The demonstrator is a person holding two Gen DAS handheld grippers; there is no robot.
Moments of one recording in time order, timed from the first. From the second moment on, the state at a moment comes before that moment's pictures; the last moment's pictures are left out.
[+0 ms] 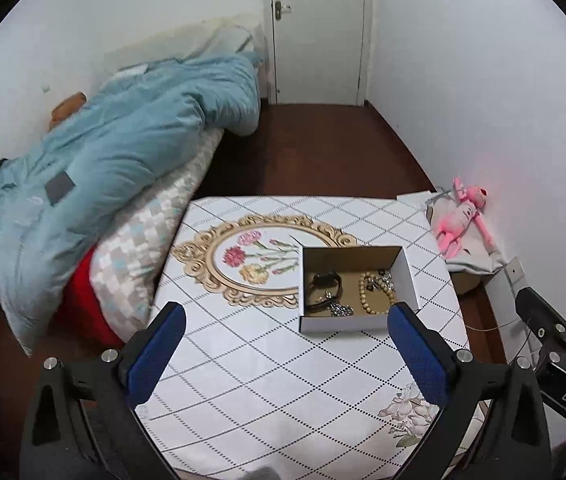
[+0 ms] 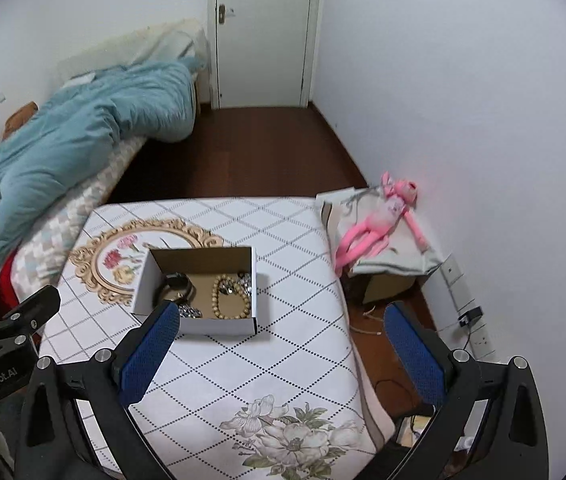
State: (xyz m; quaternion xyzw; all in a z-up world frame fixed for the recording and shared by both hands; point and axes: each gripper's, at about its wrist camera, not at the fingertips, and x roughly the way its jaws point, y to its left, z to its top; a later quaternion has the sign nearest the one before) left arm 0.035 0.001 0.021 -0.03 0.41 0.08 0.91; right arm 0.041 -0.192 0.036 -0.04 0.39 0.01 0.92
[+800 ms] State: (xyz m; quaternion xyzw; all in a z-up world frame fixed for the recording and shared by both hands) left arm 0.026 0.003 0.040 -0.05 0.43 0.06 0.90; right arm 0.018 -0.195 0.079 -0.03 0.39 0.02 0.92
